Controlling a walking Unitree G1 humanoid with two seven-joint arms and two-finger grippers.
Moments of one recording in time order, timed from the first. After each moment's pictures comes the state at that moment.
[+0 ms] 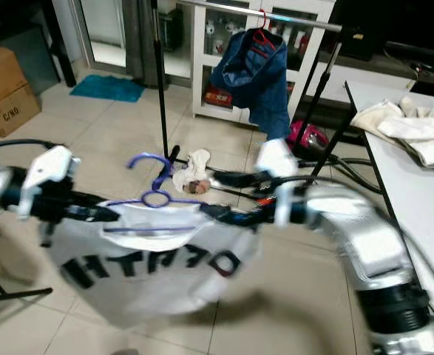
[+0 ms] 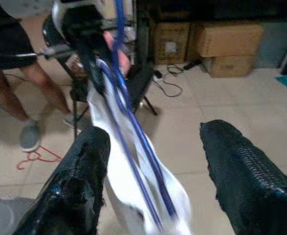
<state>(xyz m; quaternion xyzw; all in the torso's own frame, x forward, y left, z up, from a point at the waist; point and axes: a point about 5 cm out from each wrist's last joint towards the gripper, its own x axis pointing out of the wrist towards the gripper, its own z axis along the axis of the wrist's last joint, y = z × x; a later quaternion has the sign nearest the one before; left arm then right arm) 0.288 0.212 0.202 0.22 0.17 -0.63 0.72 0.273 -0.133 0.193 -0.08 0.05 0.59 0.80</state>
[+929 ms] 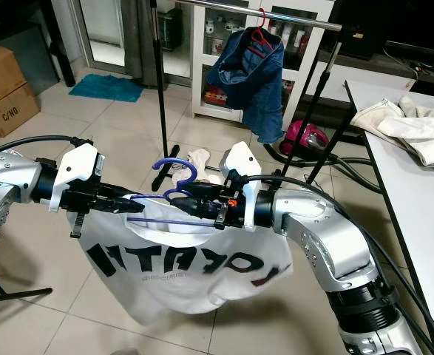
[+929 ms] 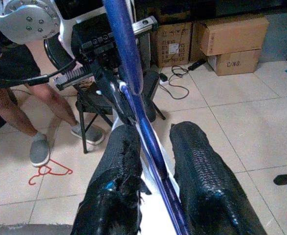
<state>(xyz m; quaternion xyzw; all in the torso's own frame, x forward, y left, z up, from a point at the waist) 0.300 0.185 0.202 0.25 0.11 -0.64 0.72 0.273 -0.101 0.189 -0.04 0.07 0.59 0.81</state>
